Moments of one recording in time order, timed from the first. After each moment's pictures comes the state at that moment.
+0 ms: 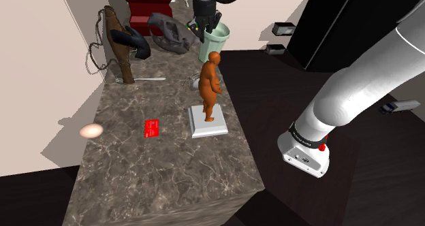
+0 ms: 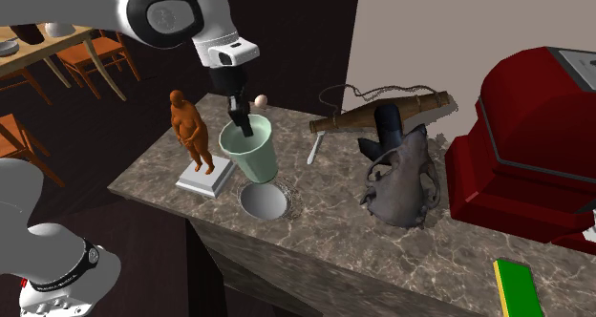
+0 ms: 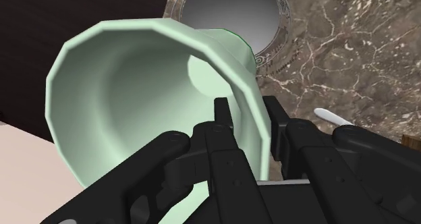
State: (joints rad) arm -0.04 -0.22 0.29 -2.15 -0.22 1.99 0.56
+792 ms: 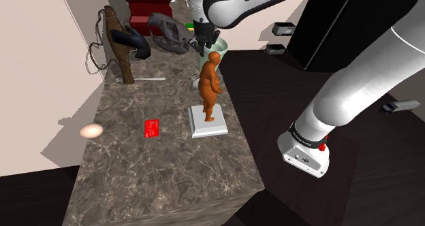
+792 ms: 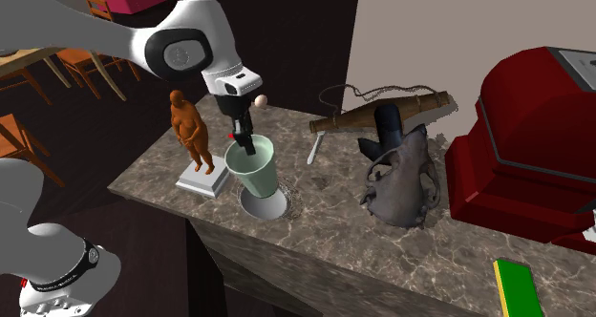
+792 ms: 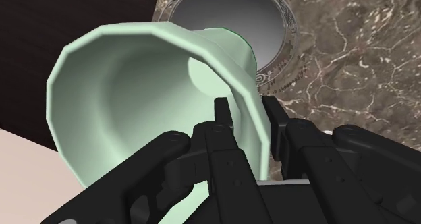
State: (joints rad) arm -0.05 -0.18 0.29 -2.27 -0.25 2.14 0.60
